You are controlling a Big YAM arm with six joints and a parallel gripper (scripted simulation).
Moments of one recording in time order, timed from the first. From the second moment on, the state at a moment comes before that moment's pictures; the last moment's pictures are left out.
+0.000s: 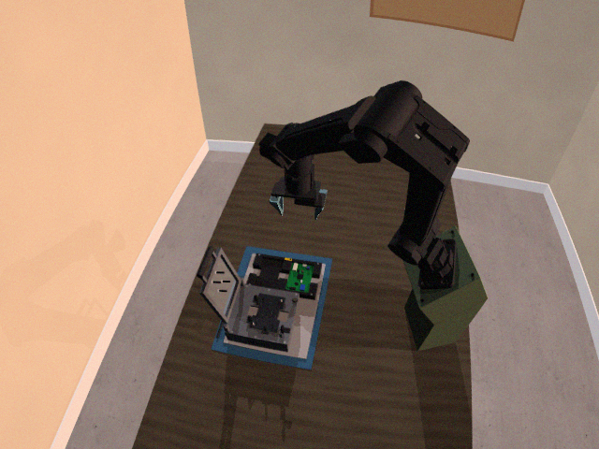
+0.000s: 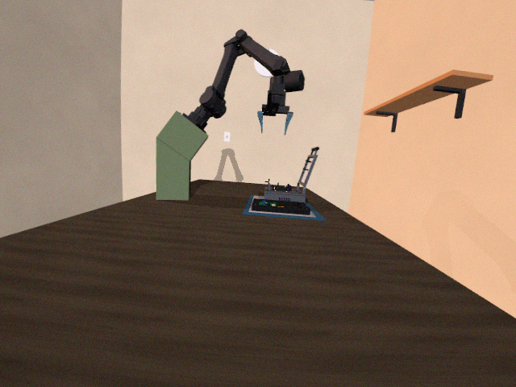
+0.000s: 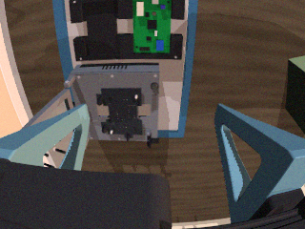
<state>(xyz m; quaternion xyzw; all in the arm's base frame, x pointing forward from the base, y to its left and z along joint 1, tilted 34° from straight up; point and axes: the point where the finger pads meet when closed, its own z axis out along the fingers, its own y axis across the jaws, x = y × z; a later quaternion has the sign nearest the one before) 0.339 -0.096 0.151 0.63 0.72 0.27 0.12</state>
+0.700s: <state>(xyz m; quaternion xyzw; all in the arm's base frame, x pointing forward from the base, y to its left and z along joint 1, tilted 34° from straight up) 0.339 -0.096 0.151 0.63 0.72 0.27 0.12</state>
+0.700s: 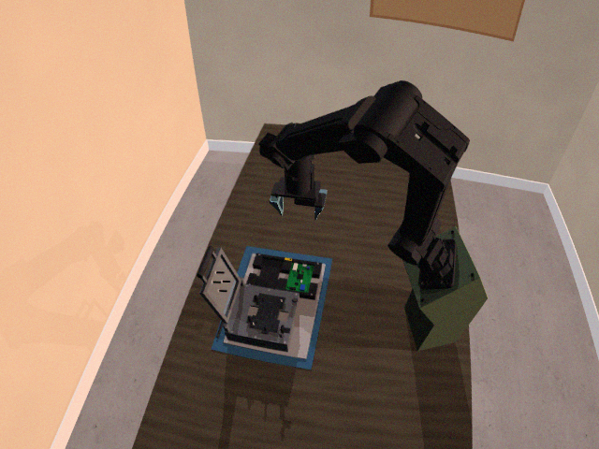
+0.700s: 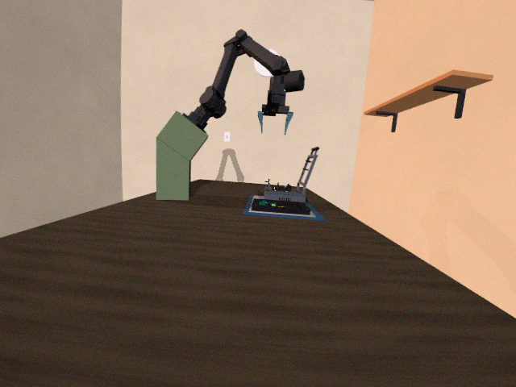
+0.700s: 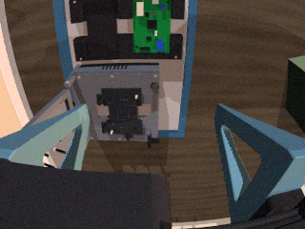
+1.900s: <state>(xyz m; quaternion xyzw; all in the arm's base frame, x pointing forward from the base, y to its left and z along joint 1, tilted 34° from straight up) 0.355 -0.089 0.125 0.63 0.72 0.27 0.12</state>
